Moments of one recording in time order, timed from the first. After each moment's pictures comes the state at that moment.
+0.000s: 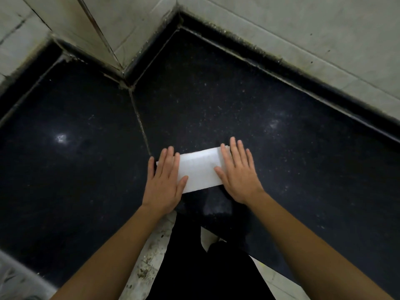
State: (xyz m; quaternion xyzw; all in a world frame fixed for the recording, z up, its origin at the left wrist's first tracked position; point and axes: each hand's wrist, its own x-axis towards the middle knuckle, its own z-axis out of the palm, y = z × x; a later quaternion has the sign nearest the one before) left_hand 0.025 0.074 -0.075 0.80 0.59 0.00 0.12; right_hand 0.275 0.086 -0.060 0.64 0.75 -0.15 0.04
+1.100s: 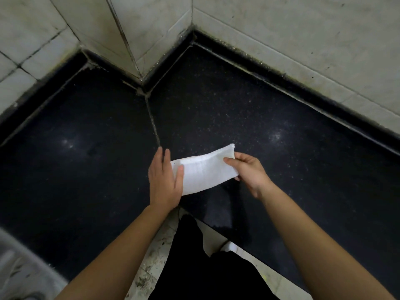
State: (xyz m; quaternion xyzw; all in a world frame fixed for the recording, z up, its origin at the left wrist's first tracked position) left_hand 0.025 0.072 -0.056 0.63 0.72 0.20 0.23; right_hand 0.258 0.105 0.003 0.67 0.27 -0.62 -0.29
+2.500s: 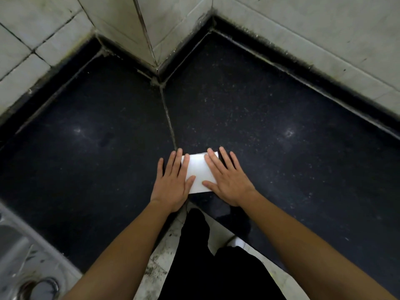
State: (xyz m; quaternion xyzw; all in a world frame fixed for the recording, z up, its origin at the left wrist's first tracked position) left_hand -0.017 0.064 -0.087 0.77 0.62 -0.08 0.15; right_hand 0.203 0.088 -0.084 0.48 0.86 -0.11 0.12
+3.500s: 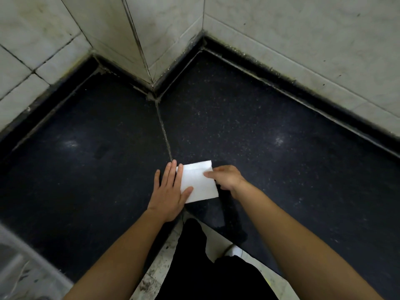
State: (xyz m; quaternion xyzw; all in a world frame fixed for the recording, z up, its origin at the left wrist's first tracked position) left_hand -0.022 0.067 -0.084 0.76 0.61 -0.07 0.21; right_hand 0.184 0.126 -0.027 0.72 0.32 -0.60 -0.10
